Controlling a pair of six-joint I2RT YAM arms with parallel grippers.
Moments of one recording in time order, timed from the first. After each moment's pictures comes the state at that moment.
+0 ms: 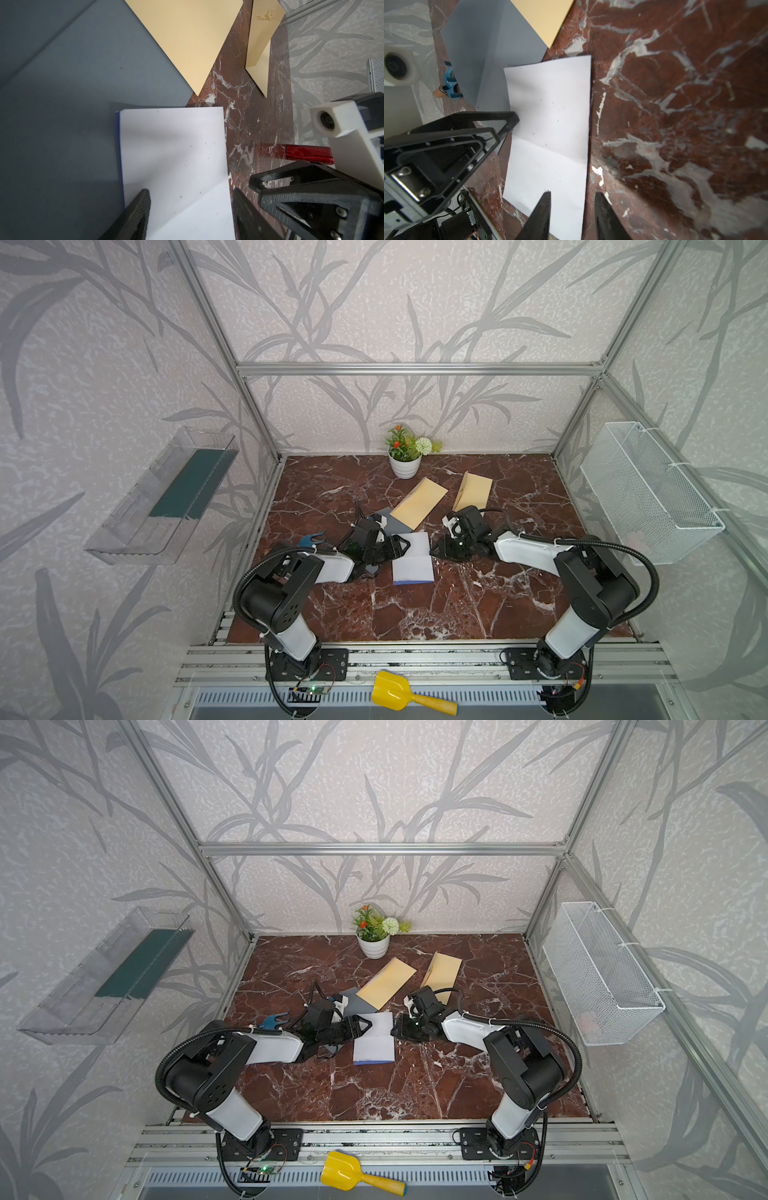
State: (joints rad) left arm -0.49 1.66 0.57 0.42 0.35 -0.83; right arm 0.56 1.69 0.85 -0.14 -0.44 0.68
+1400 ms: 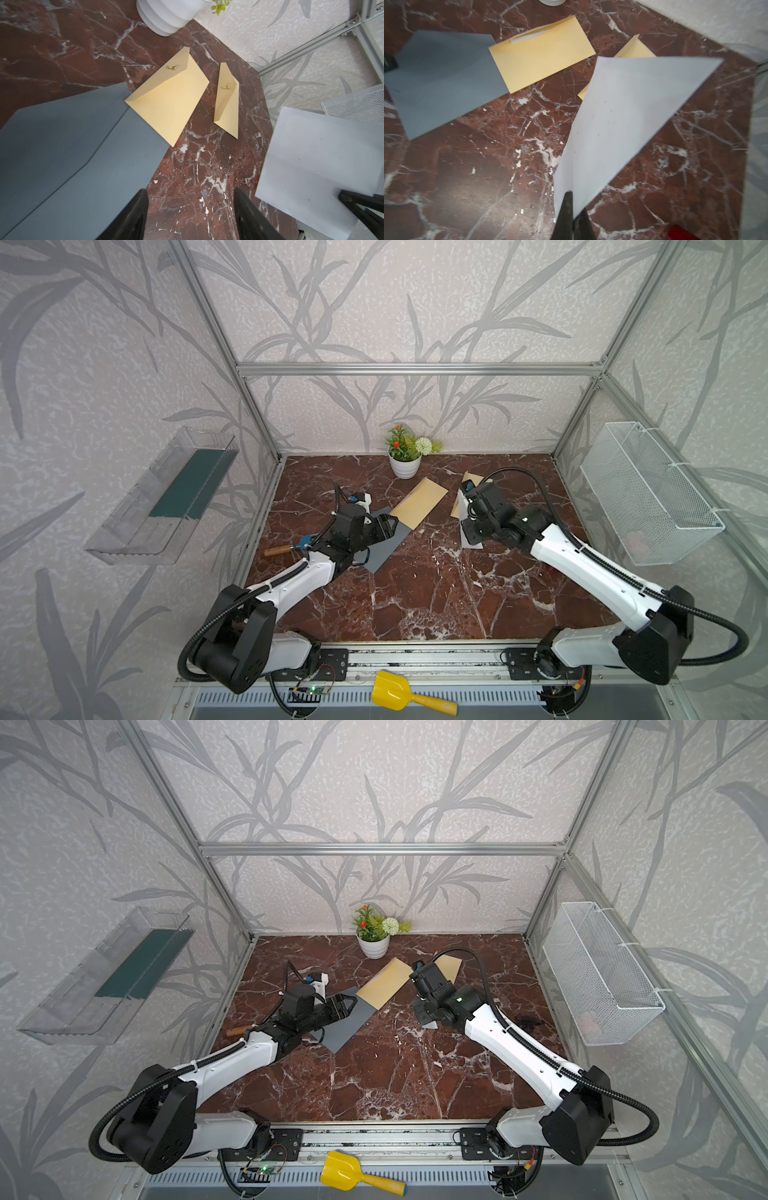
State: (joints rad) left arm -0.42 1.32 0.65 0.13 0.19 -0.75; right arm 0.72 1.37 1.25 -0.88 0.36 0.13
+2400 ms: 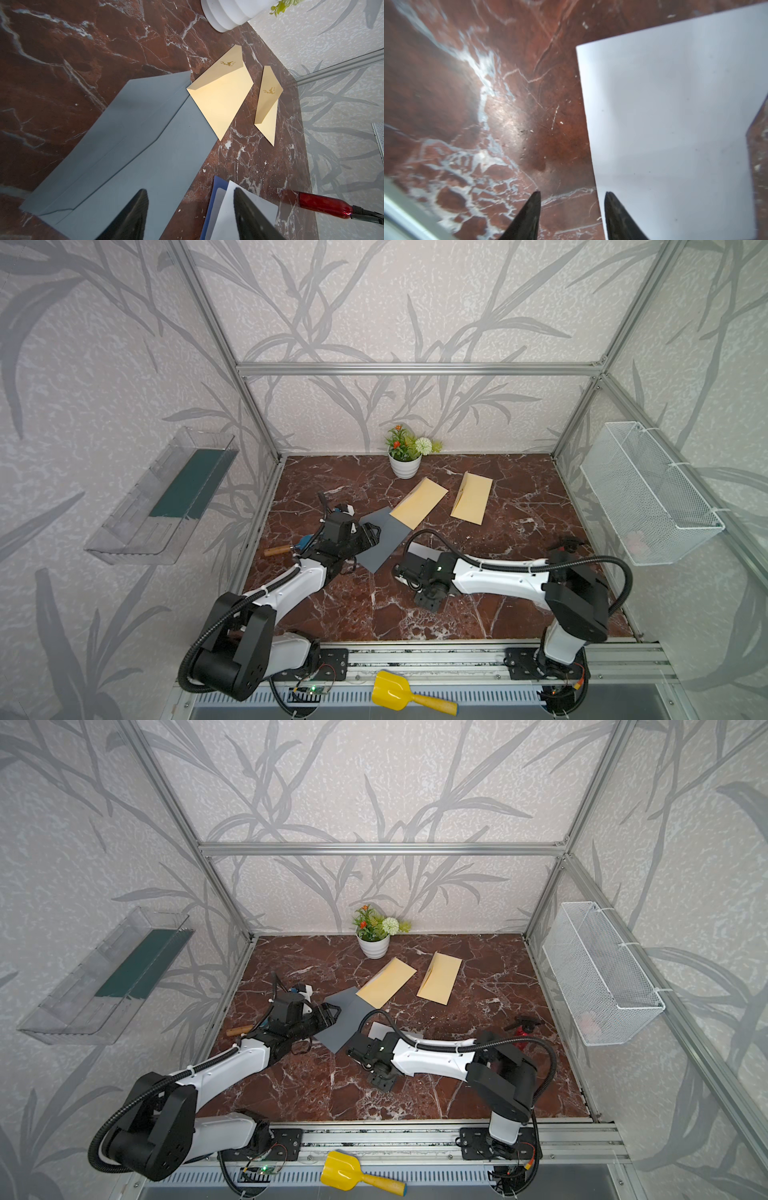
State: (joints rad) left arm -0.32 1.28 0.55 0.08 0.18 -0.77; right arm 1.07 1.70 1.09 -0.71 0.05 0.08
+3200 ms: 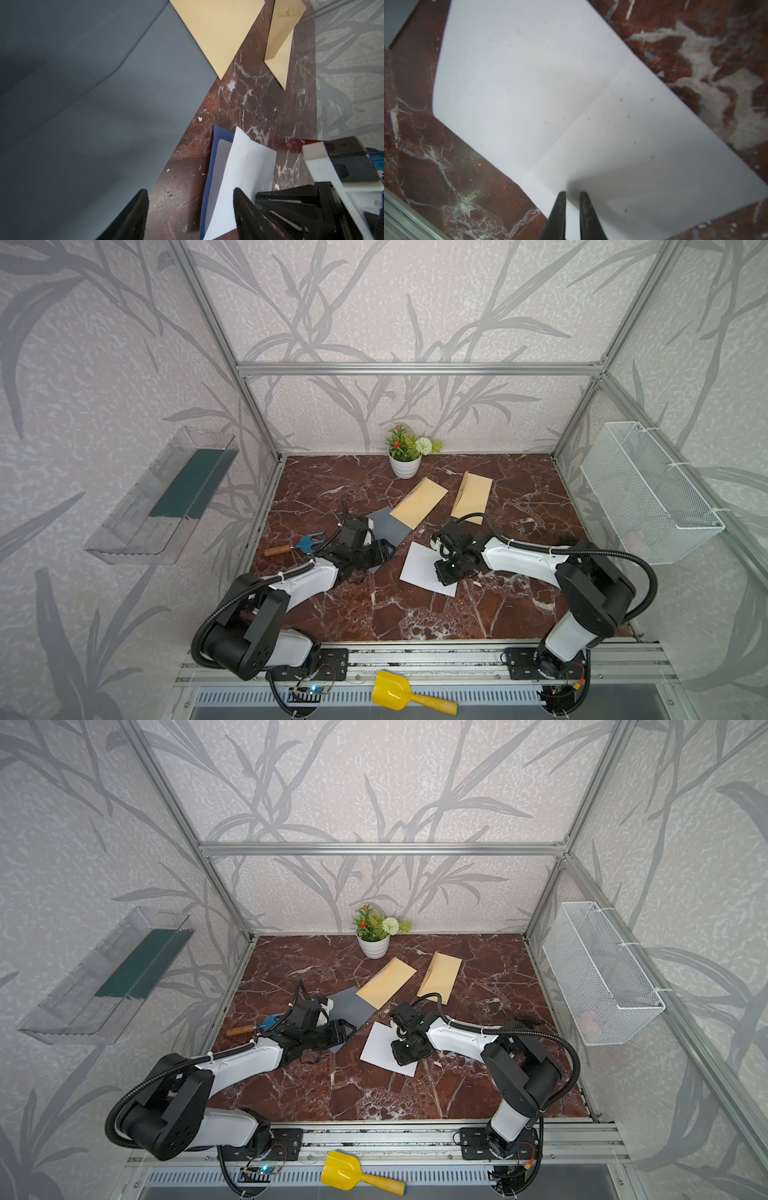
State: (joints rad) left arm -0.45 1.40 0.54 0.05 0.31 -0.72; right arm 0.75 1.67 0.93 -0.52 -0.19 0.39
